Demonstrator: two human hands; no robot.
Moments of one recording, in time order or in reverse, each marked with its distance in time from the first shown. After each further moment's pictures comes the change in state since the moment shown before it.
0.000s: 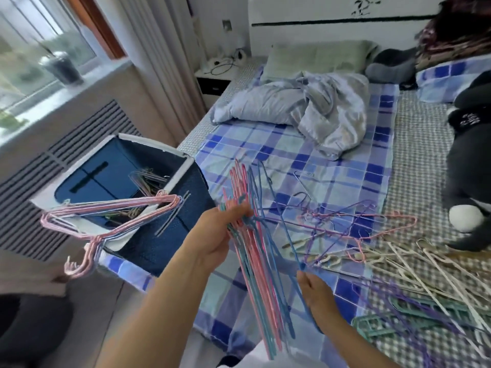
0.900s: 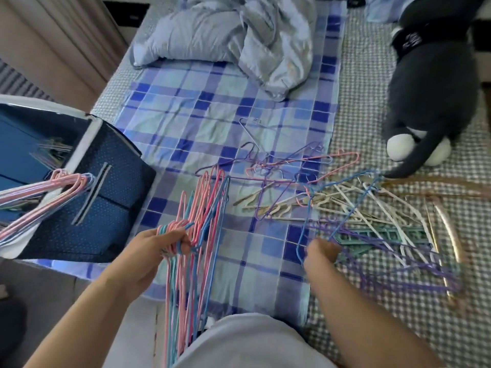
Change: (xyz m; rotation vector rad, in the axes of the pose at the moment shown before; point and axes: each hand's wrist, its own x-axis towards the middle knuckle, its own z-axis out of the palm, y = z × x) left_hand 0.015 -0.076 -0.024 0.374 -0.036 -0.259; right_hand 0.087 0.129 -0.050 0.547 0.740 0.875
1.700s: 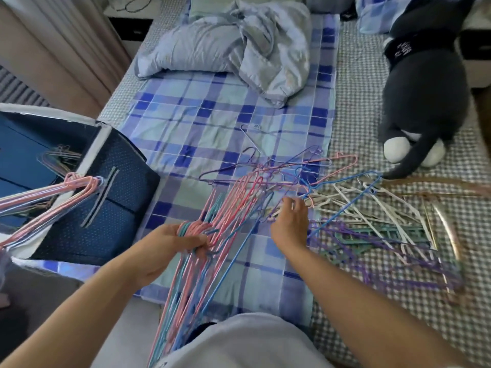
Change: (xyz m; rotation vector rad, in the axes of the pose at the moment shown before) left_hand -0.019 0.024 0.007 0.279 -0.260 0.067; right_hand -0.093 -0.036 0.011 -0.689 -0.174 -1.161
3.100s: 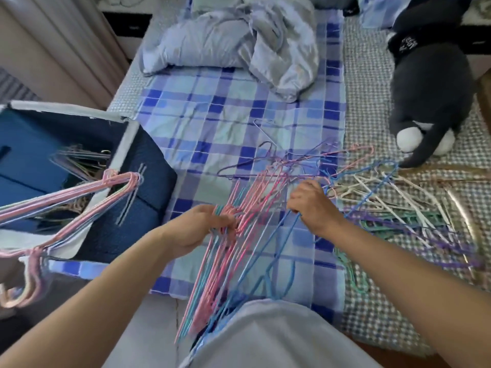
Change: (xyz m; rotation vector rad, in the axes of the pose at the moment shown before) left_hand 0.019 -0.020 -0.079 0.039 -0.172 0.067; right_hand -0.009 -0.056 -0.038 -0.173 0.055 -0.907
